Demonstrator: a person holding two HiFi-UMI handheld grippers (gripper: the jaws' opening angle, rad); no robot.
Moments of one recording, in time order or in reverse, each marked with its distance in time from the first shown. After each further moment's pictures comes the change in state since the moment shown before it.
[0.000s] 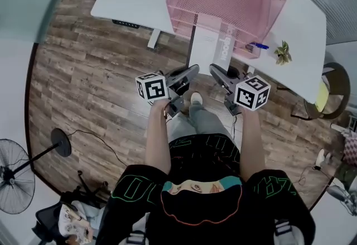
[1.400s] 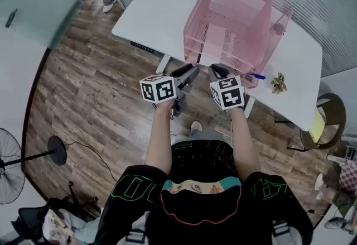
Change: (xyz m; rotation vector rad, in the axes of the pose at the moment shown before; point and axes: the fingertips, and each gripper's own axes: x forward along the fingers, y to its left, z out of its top) left arm -0.004 -0.004 0.096 0.265 -0.115 0.248; right arm 0.059 -0.011 0.068 -0.474 0.182 -0.362
